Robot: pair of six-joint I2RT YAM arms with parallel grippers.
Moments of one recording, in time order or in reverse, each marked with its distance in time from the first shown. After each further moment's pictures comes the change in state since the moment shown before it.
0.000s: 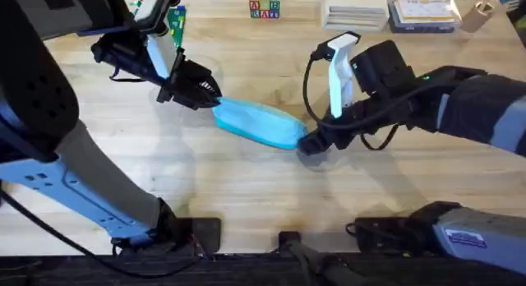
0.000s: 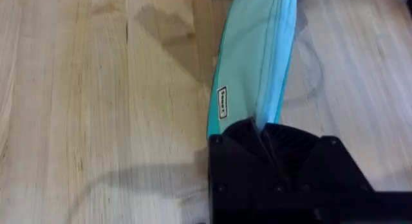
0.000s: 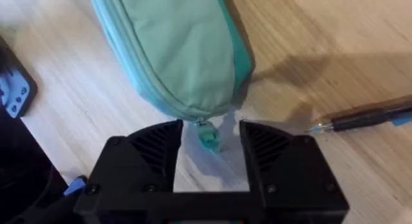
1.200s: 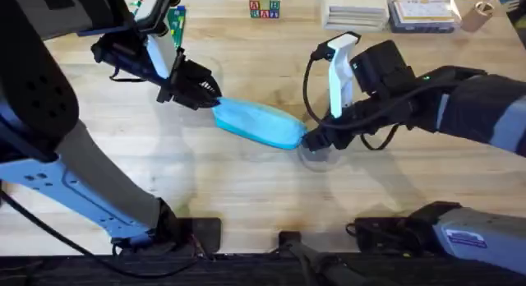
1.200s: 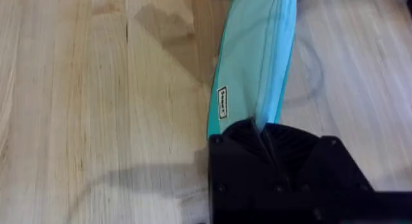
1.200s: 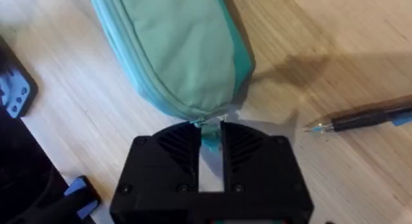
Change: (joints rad) left arm 0.000 0.000 0.000 0.000 0.000 0.000; right arm 0.000 0.000 0.000 0.000 0.000 0.001
